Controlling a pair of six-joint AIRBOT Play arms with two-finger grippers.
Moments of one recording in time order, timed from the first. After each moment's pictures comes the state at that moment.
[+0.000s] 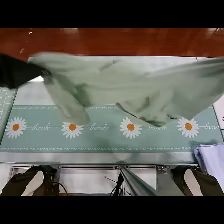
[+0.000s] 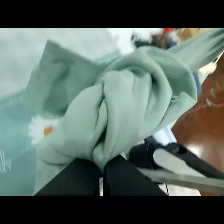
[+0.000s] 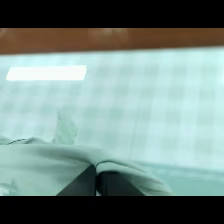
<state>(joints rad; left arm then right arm) 0.15 -0.84 1.20 0.47 -1.54 -1.28 -0.38 -0.69 1.46 -0.95 1.55 1.45</state>
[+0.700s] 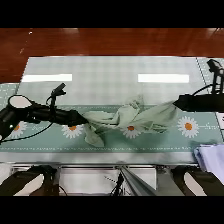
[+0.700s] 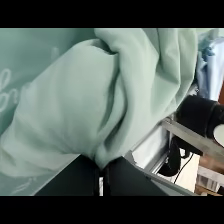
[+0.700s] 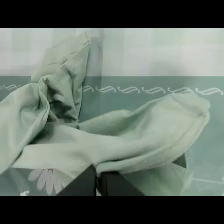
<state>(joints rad) -0.07 -1.08 0.64 0.60 -1.23 -1.16 -0.08 -0.83 0.87 -1.16 1.19 1.49</state>
